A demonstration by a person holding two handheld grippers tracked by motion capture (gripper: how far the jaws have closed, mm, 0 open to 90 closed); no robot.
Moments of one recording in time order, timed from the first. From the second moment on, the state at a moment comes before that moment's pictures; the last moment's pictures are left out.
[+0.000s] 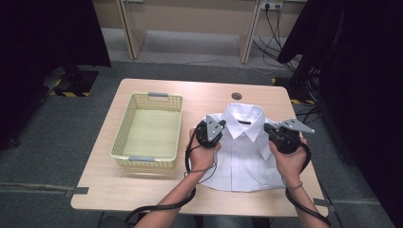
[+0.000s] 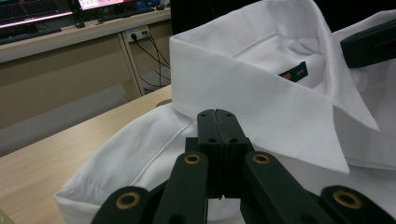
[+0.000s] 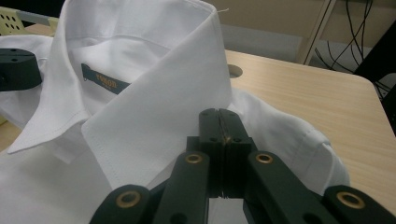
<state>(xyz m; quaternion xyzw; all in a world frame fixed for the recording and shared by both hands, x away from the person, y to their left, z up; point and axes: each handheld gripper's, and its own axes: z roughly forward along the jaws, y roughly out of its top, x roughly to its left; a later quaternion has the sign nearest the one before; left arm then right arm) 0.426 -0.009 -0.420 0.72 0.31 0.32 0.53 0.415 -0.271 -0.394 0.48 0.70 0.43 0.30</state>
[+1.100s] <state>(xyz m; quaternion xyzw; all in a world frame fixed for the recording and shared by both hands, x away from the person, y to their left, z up) 0.413 -0.004 -0.435 0.73 0.30 0.32 0.52 0.400 -0.268 -0.403 0.47 0.71 0.43 0.30</state>
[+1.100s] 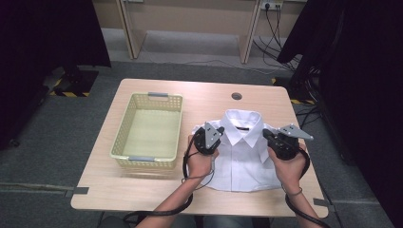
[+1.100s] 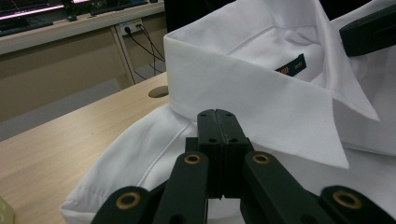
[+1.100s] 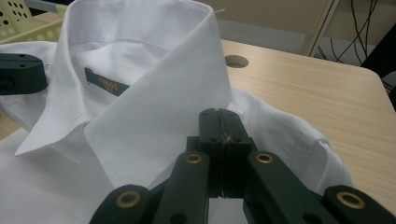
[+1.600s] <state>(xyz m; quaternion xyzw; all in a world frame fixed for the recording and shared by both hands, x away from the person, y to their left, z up) 0.406 -0.002 -0.440 0.74 0.30 0.31 0.52 0.393 -0.267 -0.408 0.47 0.71 0.43 0.30</state>
